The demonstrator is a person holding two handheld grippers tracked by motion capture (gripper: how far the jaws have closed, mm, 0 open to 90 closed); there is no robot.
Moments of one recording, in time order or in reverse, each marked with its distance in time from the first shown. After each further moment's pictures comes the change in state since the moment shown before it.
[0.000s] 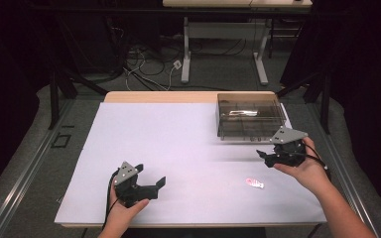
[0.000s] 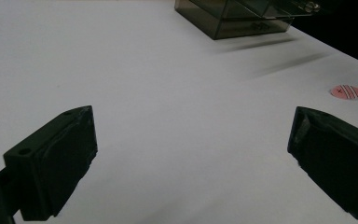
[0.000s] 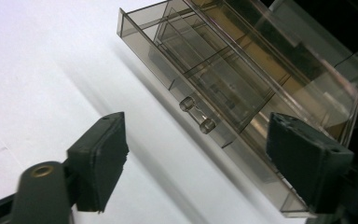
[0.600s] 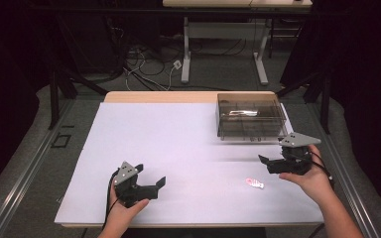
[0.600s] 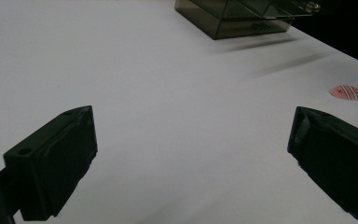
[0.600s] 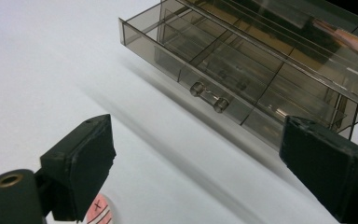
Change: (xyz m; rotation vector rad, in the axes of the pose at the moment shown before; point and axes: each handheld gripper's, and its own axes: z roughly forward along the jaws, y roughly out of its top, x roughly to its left) left arm 0.000 0.000 0.000 0.002 -0.002 0.002; right arm 0.005 -0.022 -0.010 -0.068 0.022 0.211
